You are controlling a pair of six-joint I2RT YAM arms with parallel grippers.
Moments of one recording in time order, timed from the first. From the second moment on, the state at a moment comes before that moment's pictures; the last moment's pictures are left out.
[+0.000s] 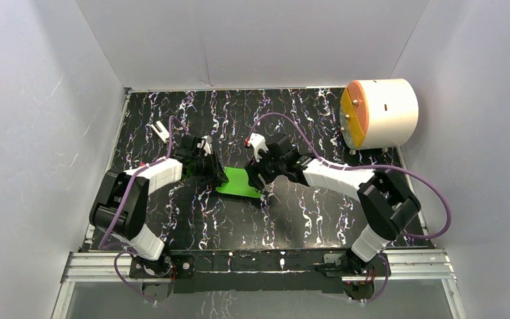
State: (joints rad) left arm -0.32 1.59 0.81 -0.22 0.39 -0.55; right arm 0.79 1.62 0.98 -0.12 -0.25 0.01
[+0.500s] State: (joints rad) left arm -0.32 1.59 0.81 -0.22 0.40 -0.54; right arm 0.88 1.81 1.09 0.00 -0.35 -0.35
